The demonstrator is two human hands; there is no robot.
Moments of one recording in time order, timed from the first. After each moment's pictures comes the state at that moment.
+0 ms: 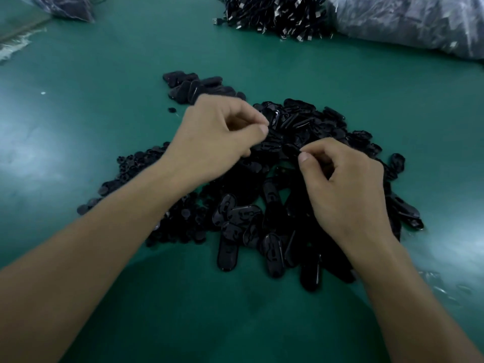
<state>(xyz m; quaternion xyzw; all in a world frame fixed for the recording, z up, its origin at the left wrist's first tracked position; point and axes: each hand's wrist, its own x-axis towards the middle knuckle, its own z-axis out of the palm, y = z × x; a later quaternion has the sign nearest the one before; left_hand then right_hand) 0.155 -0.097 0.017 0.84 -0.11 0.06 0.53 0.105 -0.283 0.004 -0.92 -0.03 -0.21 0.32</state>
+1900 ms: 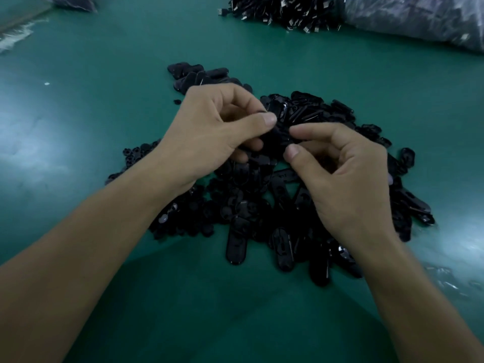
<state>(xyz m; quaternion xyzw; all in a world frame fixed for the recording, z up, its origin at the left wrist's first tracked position) 0.145 -0.085 0.020 0.74 -0.11 0.00 0.66 0.096 -0.265 0.010 -0.83 -0.08 -0.17 0.53</state>
